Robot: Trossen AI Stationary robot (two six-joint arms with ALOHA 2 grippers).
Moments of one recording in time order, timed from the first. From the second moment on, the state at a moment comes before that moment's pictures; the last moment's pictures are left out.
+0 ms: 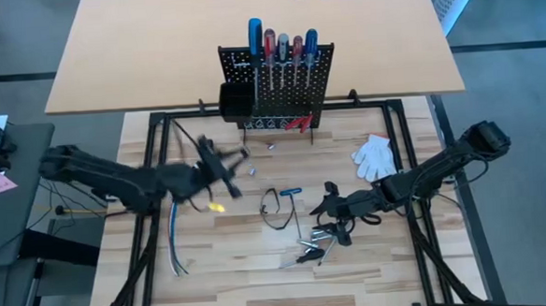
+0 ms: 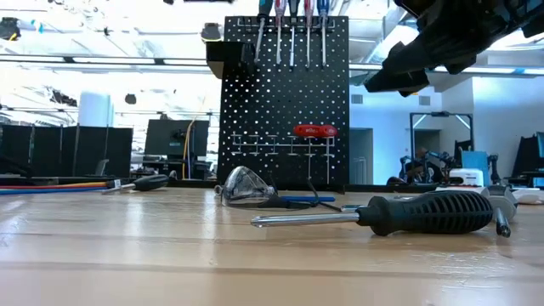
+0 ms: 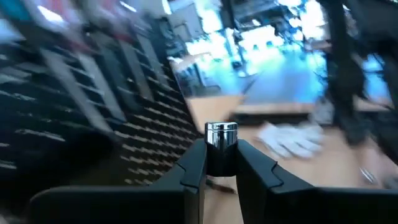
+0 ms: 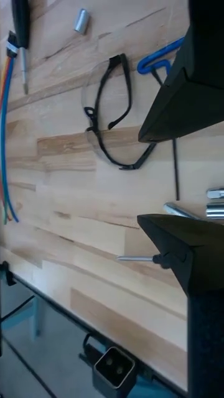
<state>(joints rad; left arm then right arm) -0.21 1.11 0.81 0.32 -0.81 0.30 0.36 1.30 0.60 0.19 0.18 0.20</state>
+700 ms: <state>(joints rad) 0.32 1.68 1.93 -1.10 -0.62 0.06 0.23 1.19 0.60 -0.02 0.18 0.05</state>
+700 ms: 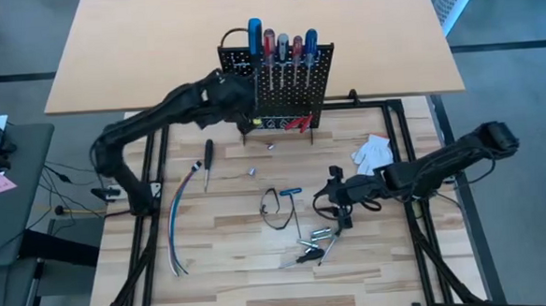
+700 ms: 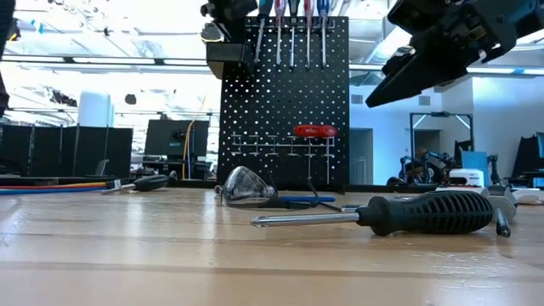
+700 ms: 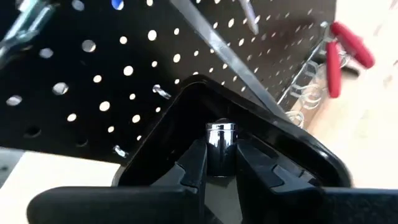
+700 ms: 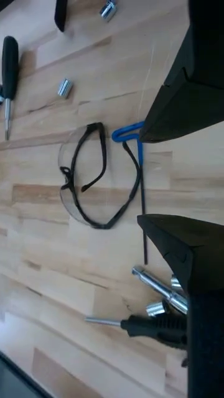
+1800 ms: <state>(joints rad) 0.11 1.46 1.93 -1.32 -0.62 -0.11 0.25 1.27 0.55 0.06 0.17 0.02</state>
